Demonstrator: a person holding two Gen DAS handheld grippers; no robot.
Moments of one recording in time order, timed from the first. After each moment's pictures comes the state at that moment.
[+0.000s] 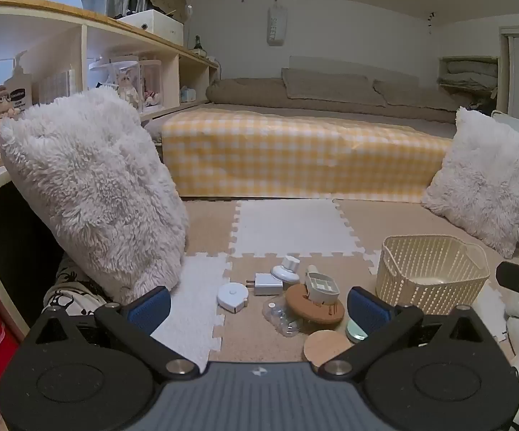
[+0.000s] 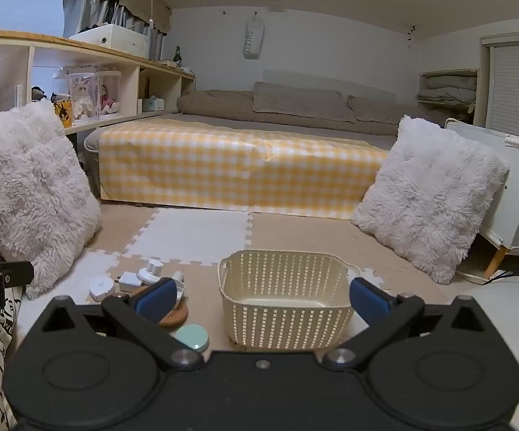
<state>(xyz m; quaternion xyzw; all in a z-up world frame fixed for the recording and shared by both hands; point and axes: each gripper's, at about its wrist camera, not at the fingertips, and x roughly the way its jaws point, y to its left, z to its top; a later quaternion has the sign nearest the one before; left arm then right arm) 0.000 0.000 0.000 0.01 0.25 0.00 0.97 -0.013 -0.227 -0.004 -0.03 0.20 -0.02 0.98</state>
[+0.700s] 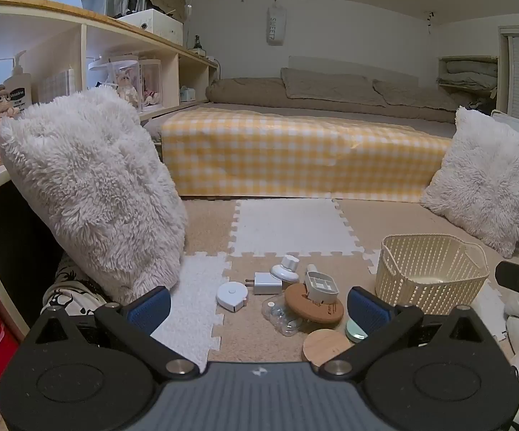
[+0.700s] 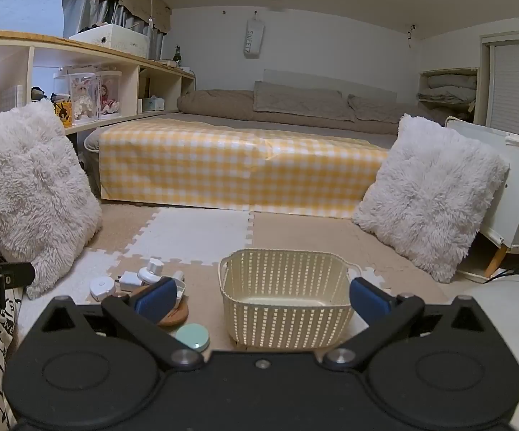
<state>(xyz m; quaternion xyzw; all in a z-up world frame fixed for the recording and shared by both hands) 0.000 0.000 0.000 0.01 0.25 0.00 0.97 -0.013 -0.226 -0.004 -0.03 0.20 -0.02 0.98</state>
